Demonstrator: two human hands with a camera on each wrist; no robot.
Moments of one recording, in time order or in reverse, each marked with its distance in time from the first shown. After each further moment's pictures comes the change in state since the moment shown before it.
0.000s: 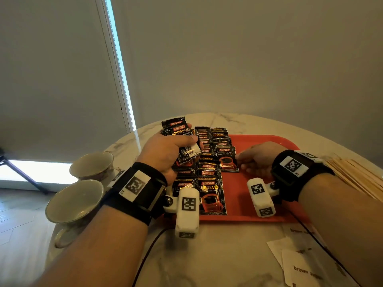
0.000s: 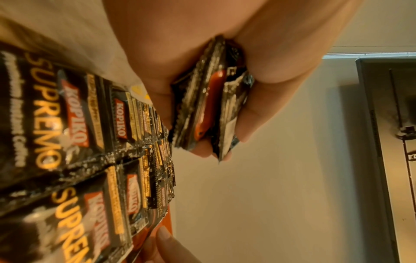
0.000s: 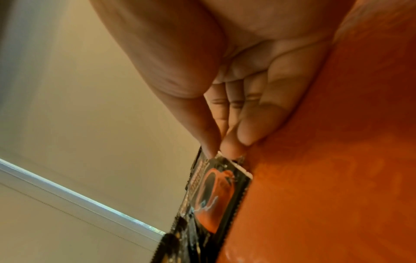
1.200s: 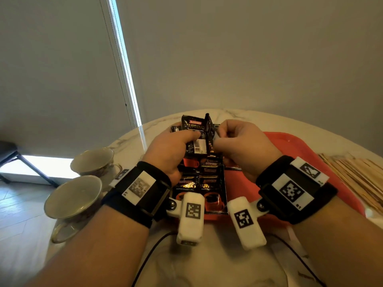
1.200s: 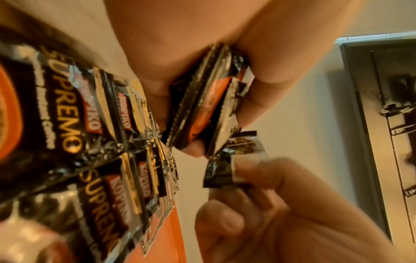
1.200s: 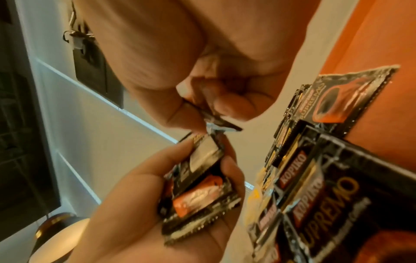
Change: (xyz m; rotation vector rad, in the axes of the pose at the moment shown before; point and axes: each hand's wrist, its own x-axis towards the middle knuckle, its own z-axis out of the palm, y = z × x) left_hand -0.017 -0.002 0.020 0.128 0.141 -0.033; right_hand -0.050 -0.017 0.050 0.129 -0.214 -0.605
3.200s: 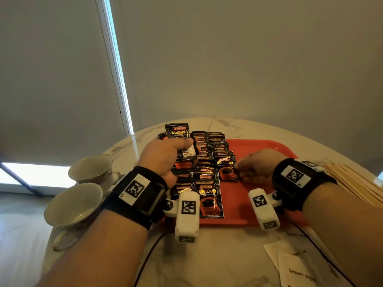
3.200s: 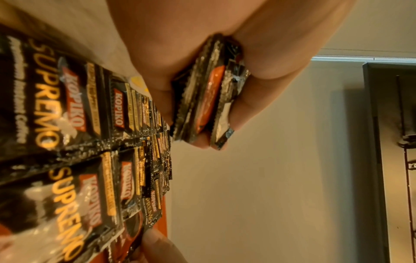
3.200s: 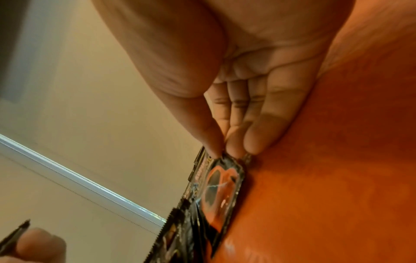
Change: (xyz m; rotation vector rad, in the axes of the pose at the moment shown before) left_hand 0.017 0.001 -0.016 -0.133 -0.055 -0.090; right_hand 0.008 0.026 -0.057 -0.149 0.216 0.598
